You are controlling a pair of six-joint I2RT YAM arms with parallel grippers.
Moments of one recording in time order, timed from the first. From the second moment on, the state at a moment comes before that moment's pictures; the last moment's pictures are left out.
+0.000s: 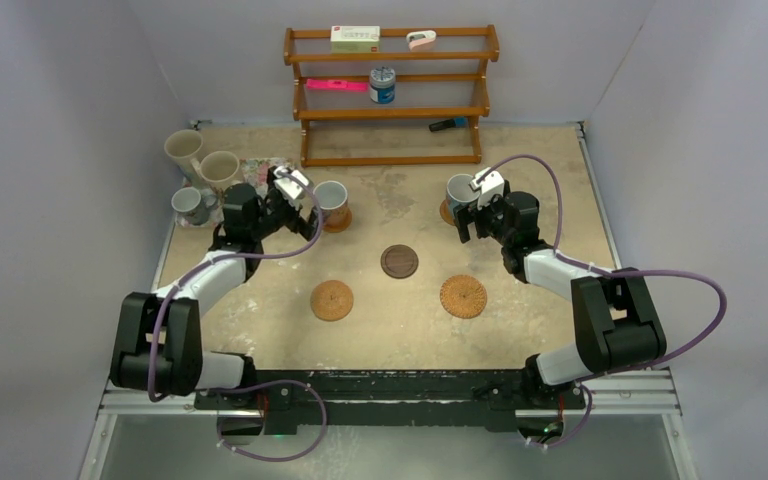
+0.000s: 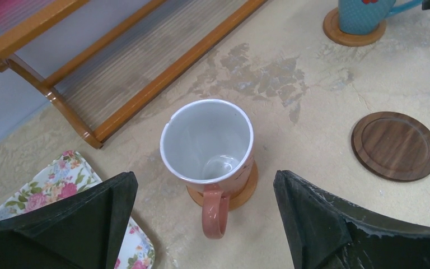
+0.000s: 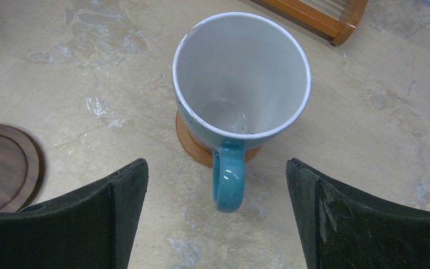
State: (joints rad) left arm -0.13 1.36 0.66 0.45 0.58 0.32; right arm 0.20 1.47 0.62 0.45 -0.23 -0.22
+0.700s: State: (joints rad) left arm -0.07 1.22 0.53 0.67 0.45 0.21; right arm 0.20 1.47 0.62 0.45 -0.22 -0.22
